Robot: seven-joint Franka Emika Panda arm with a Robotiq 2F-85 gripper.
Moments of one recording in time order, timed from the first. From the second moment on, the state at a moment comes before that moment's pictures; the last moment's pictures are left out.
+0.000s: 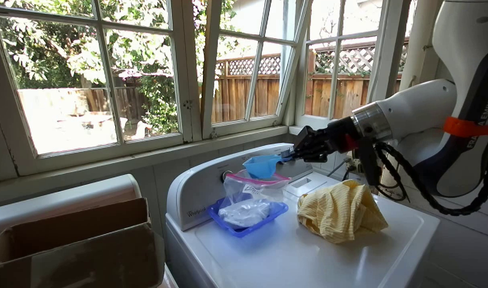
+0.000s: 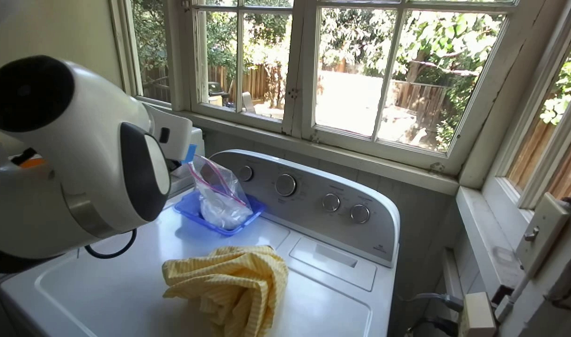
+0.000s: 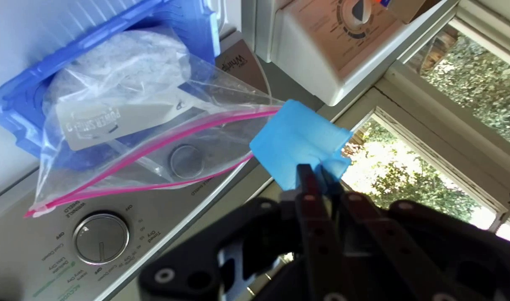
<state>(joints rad) -2.45 -0.11 2.18 -2.75 -1.32 4.22 1.28</state>
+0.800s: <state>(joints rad) -2.26 0.23 1.94 -2.75 -1.64 4.22 1.53</state>
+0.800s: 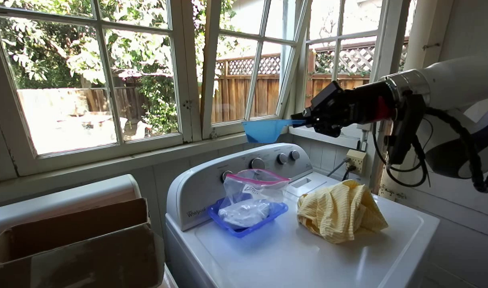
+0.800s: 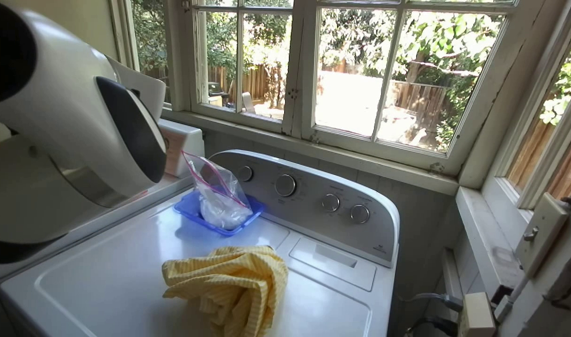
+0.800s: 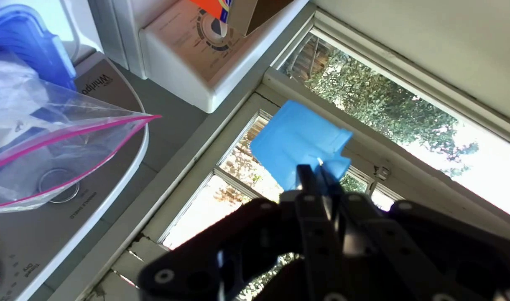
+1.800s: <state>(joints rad) -1.62 0.45 1.18 -2.75 -1.93 4.19 1.50</state>
